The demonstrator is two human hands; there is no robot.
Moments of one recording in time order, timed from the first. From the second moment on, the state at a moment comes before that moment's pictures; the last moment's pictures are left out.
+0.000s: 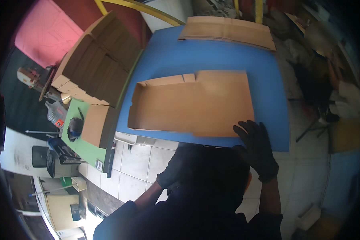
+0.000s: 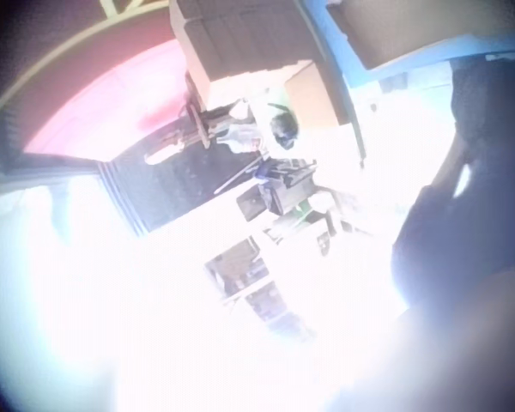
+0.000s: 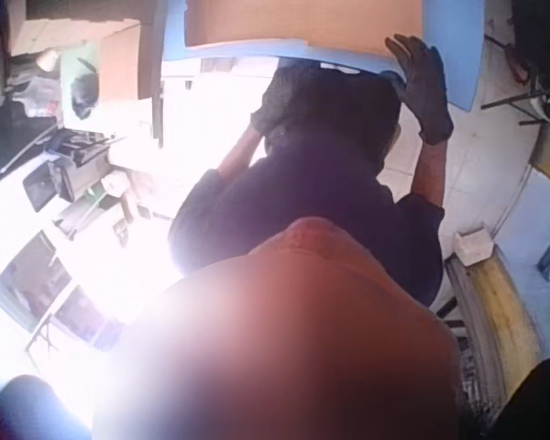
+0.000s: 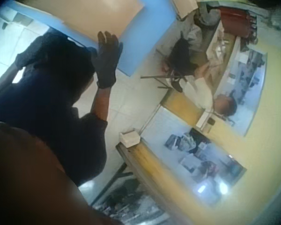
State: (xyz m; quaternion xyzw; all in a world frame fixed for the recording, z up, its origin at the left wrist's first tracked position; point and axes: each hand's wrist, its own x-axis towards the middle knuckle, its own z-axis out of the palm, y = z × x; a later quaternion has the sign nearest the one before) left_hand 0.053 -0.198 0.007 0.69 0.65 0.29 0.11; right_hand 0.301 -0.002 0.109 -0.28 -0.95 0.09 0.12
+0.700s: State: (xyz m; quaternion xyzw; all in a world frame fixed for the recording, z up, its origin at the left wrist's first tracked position) left_hand 0.097 -0.039 0.060 0.77 0.53 0.32 0.16; right_hand 0.350 0.031 0.017 -0.45 -0.77 0.19 0.41
